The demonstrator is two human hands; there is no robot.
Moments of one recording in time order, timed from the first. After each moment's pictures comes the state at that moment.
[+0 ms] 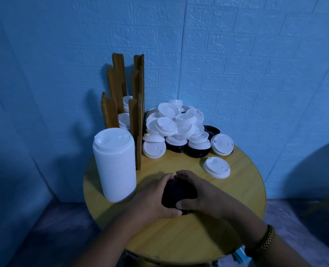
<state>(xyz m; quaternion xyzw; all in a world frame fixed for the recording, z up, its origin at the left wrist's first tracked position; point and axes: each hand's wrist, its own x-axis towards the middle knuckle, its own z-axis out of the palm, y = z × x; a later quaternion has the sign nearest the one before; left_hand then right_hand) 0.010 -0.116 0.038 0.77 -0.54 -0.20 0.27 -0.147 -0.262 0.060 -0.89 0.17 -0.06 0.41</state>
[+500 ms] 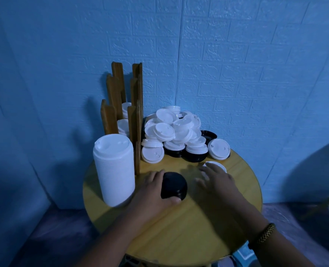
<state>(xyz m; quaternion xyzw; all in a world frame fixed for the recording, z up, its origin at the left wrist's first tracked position) 0.015 -0.139 0.039 0.81 -0.50 -0.14 0.27 -0.155 -0.308 0.050 -0.92 0.35 -0.13 0.13</state>
